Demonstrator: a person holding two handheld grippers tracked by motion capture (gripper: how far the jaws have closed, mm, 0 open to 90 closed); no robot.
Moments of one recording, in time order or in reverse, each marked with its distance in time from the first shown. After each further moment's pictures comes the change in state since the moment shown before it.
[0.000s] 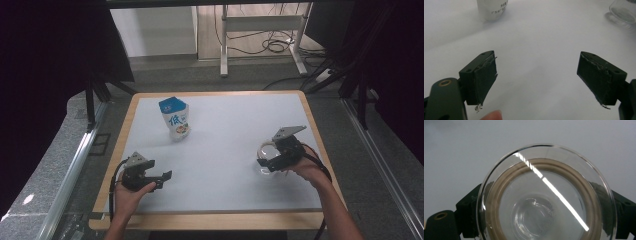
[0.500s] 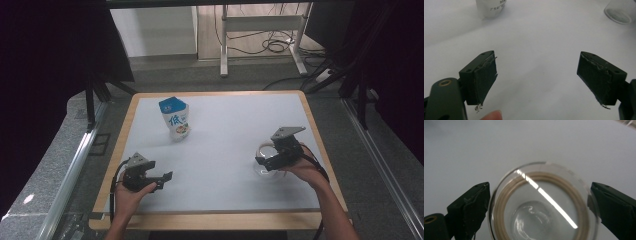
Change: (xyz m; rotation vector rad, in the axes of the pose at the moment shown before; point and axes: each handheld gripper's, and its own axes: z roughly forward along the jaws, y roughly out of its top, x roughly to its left) left arm -0.001 -0.002 0.002 0.010 -0.003 0.002; right arm 0.004 0.003 -0.001 -0.064 -0.072 0.024
